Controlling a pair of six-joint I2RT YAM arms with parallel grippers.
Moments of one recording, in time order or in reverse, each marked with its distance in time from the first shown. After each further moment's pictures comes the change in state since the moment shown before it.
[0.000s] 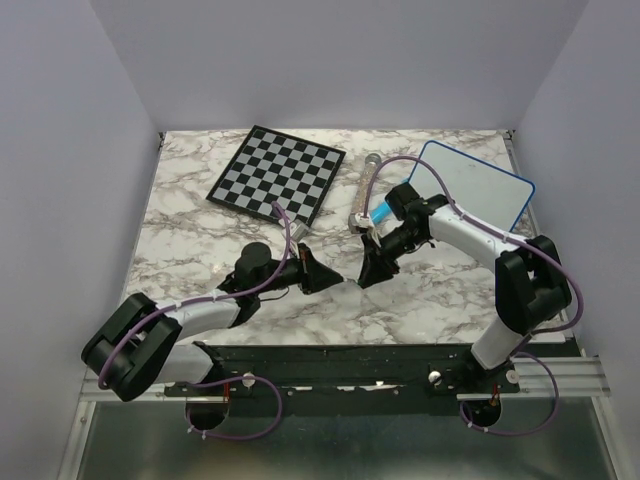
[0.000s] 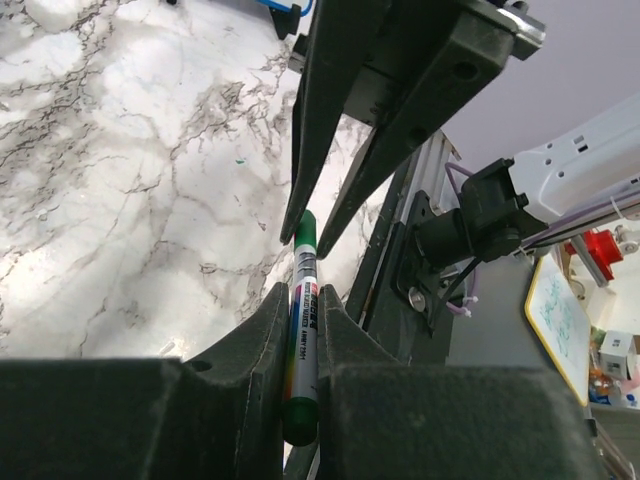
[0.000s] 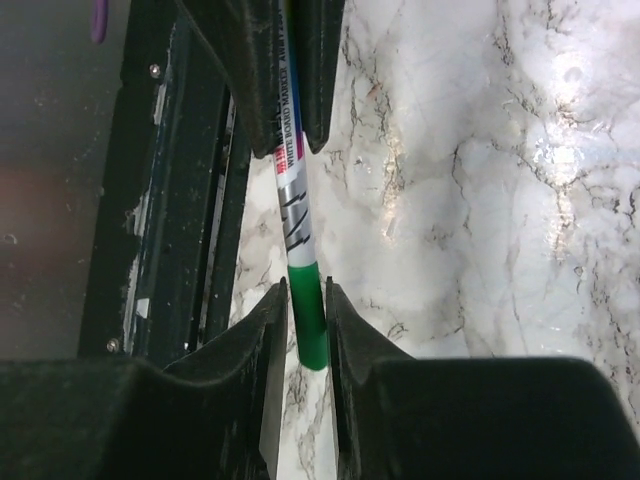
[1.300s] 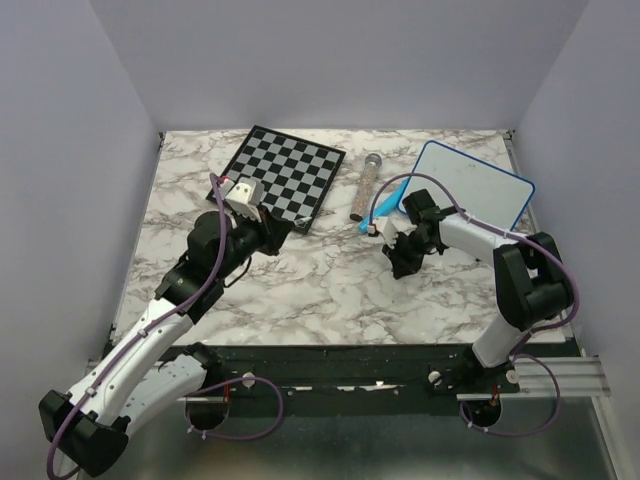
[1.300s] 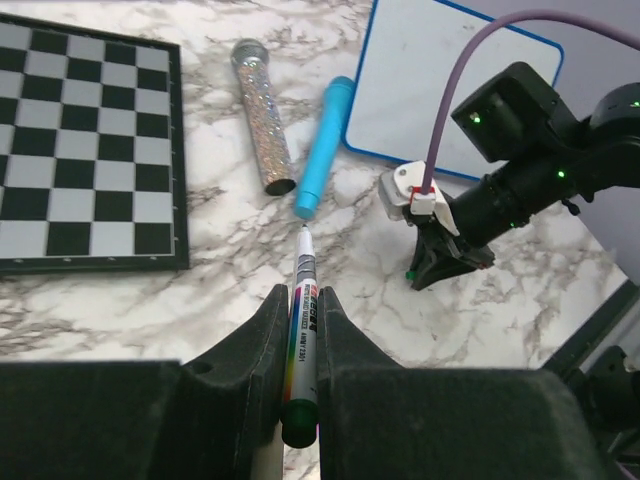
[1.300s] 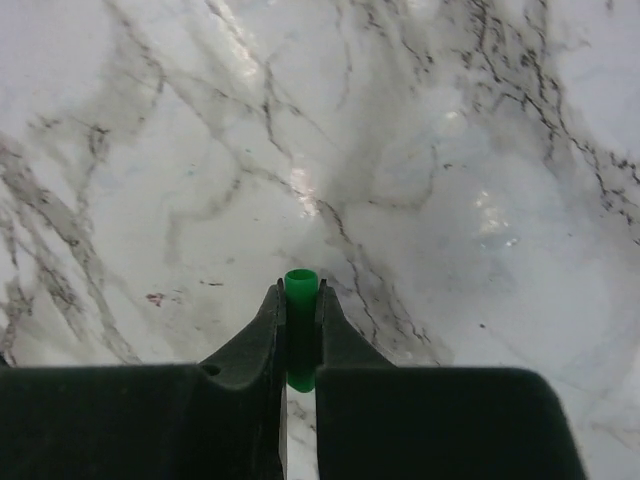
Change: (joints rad) left arm 0.097 -0.470 0.372 -0.887 -0.456 0.314; right arm -0.122 0.020 -0.151 0.225 0.558 0.163
